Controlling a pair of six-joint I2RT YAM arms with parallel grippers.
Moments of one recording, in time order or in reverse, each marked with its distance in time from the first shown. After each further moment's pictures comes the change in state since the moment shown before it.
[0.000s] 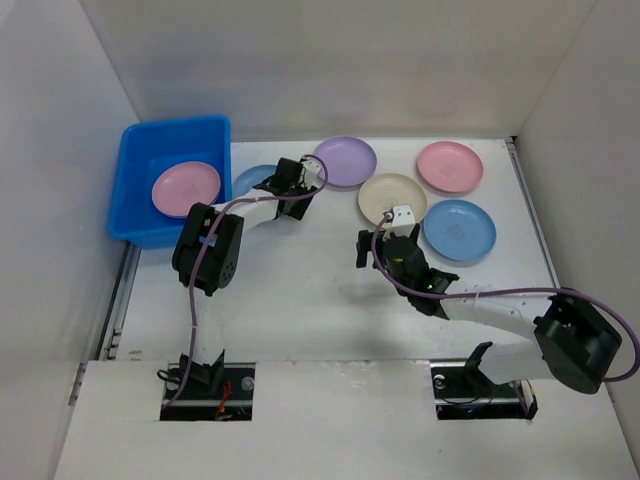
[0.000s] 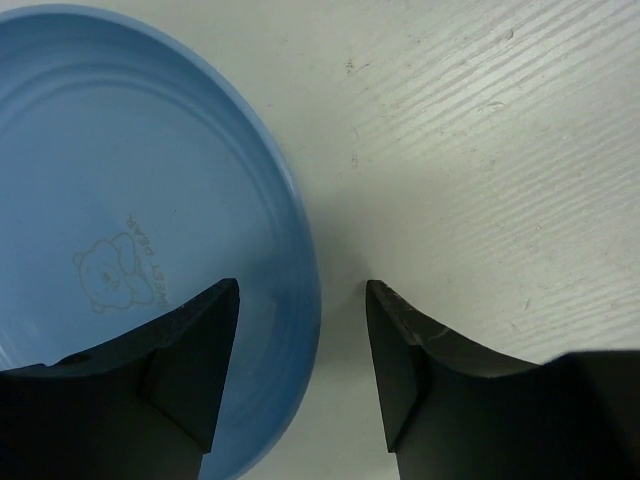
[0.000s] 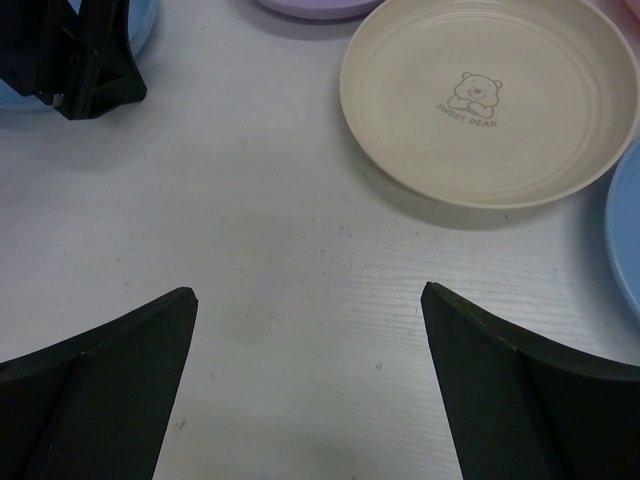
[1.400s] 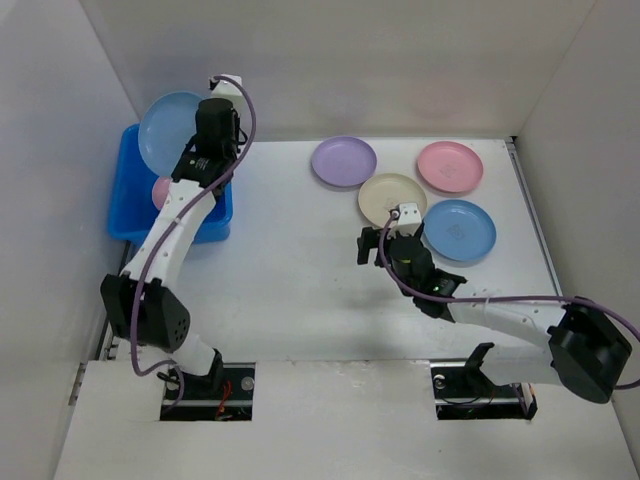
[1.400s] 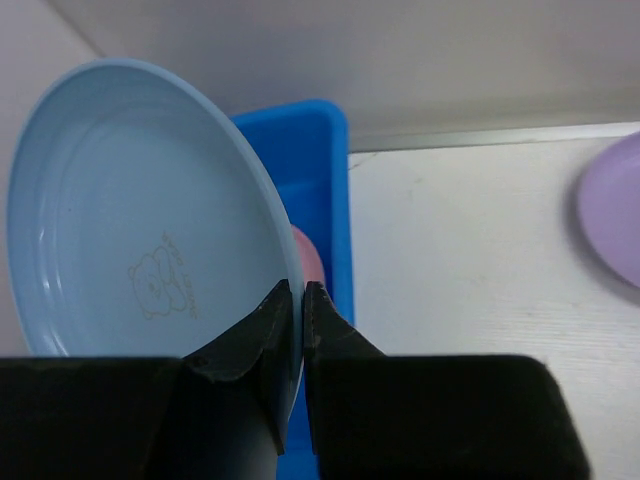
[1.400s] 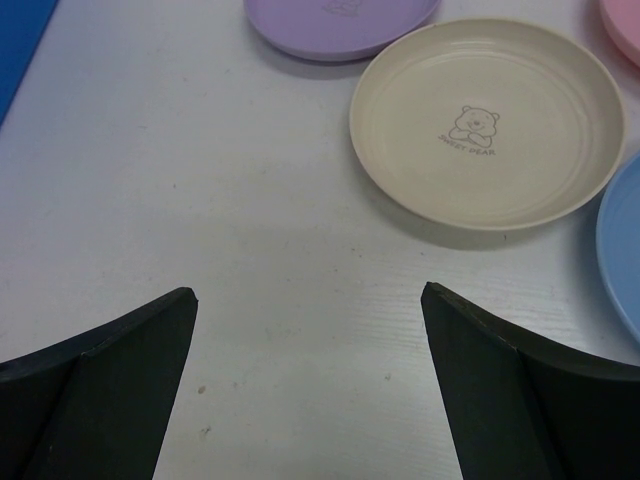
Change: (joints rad) left arm 0.130 -0.535 0.156 -0.168 -0.338 -0.079; right arm 0.007 -0.074 0.000 0.000 0.009 0.000
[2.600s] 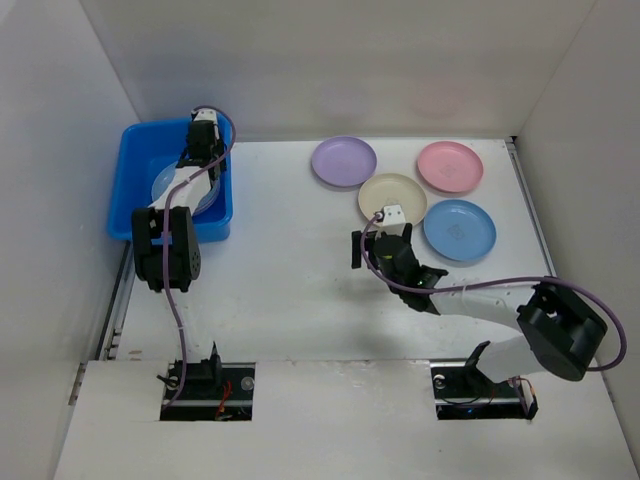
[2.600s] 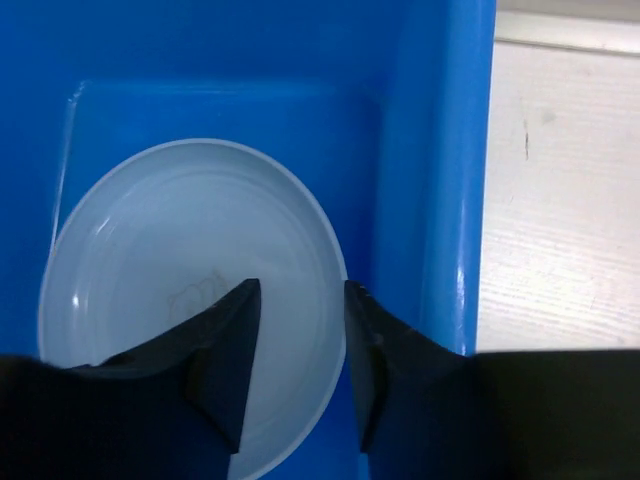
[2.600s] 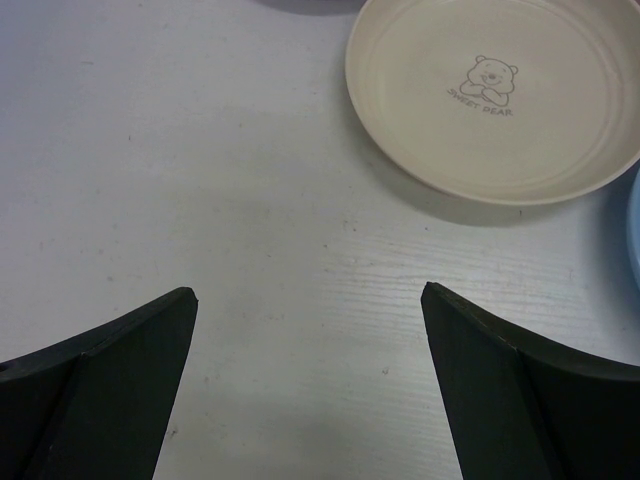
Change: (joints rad) left arm 0.277 0.476 0.002 0.209 0.191 -0.148; right arm 0.000 0.166 0.040 0.000 -0.002 -0.008
